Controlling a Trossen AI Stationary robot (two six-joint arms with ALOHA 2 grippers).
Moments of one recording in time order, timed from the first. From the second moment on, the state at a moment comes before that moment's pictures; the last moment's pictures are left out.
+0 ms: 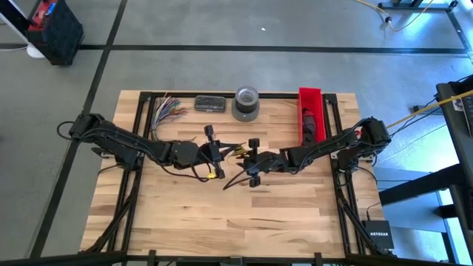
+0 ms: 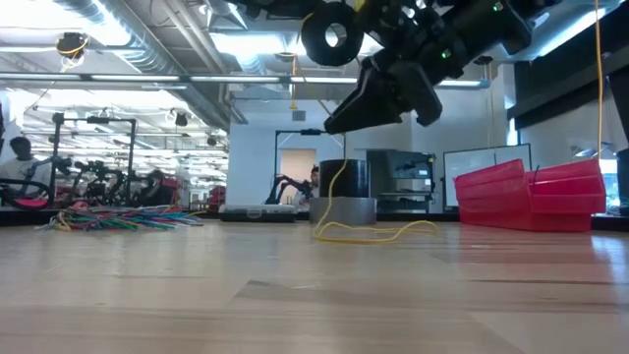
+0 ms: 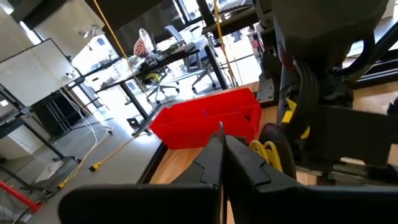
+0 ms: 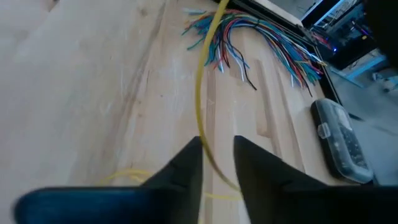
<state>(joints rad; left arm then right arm) -0.22 1.41 0.89 0.40 -0.61 0.35 0.18 1.66 0.89 0.21 0.36 -0.32</state>
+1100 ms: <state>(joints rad) -0.26 1.30 0.89 0.12 -0.61 0.30 0.17 1.68 0.89 0.04 0.59 -0.40</state>
